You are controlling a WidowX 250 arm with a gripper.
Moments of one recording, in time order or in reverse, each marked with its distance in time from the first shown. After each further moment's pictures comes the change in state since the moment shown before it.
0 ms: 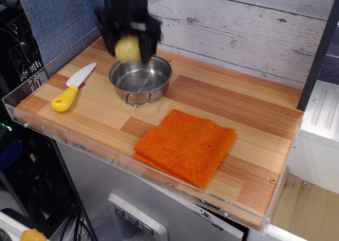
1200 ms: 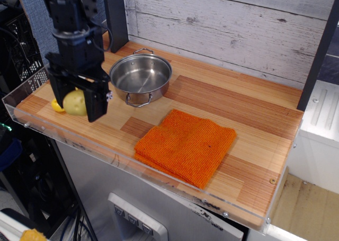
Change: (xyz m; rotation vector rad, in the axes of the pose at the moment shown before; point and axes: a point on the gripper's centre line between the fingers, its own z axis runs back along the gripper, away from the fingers) arm -0.104 0.025 -0.029 0.009 0.274 -0.156
